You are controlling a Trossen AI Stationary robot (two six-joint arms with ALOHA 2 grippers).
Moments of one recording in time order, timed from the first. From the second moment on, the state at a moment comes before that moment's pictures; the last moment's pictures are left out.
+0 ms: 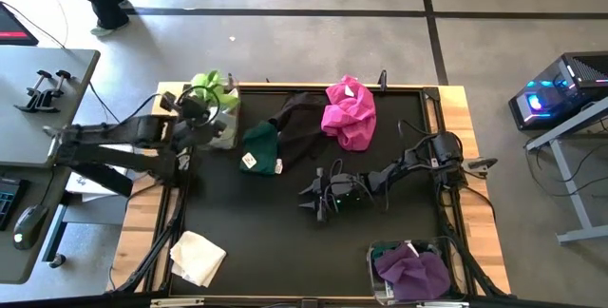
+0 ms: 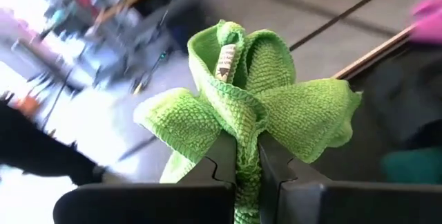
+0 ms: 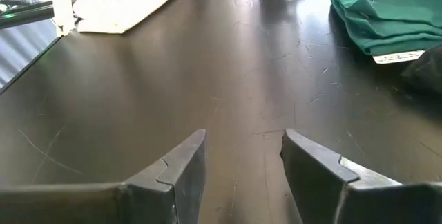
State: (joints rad) left arm 0.06 0.80 0.83 -0.96 -1.15 -0.42; right arm 0.18 2.04 0.79 0.86 0.05 0.24
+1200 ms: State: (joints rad) left arm 0.95 0.95 0.89 -0.69 -0.06 -0.17; right arm 0.18 2.04 0.79 0.86 0.05 0.25
